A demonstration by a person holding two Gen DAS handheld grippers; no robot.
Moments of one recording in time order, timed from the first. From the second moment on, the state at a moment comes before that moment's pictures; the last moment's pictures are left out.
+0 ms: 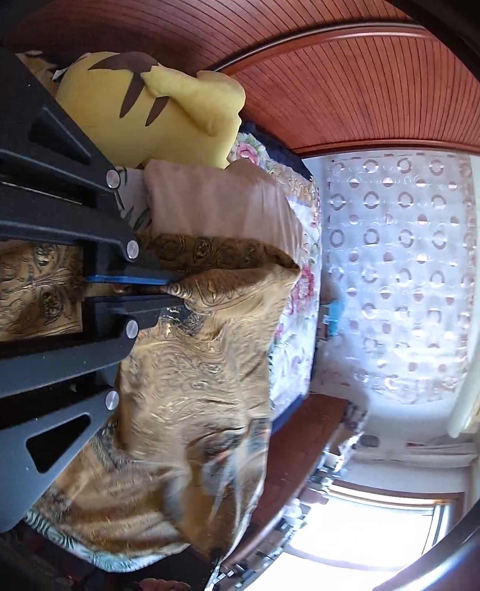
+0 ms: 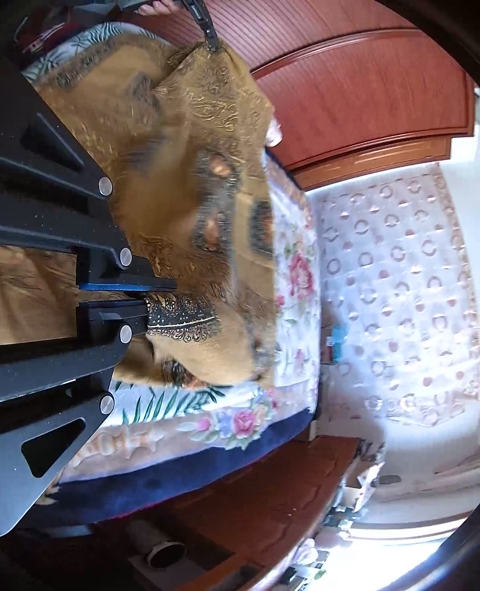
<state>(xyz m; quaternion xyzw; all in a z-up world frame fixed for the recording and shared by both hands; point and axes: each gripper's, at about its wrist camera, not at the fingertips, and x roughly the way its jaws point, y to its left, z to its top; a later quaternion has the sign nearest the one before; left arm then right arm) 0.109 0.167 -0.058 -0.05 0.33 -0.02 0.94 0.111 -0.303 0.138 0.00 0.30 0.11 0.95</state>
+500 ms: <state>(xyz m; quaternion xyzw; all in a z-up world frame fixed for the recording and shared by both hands) 0.043 0.179 -0.103 -0.12 0.37 -0.01 0.92 0.009 -0.319 0.095 0.00 0.35 0.12 0.93</state>
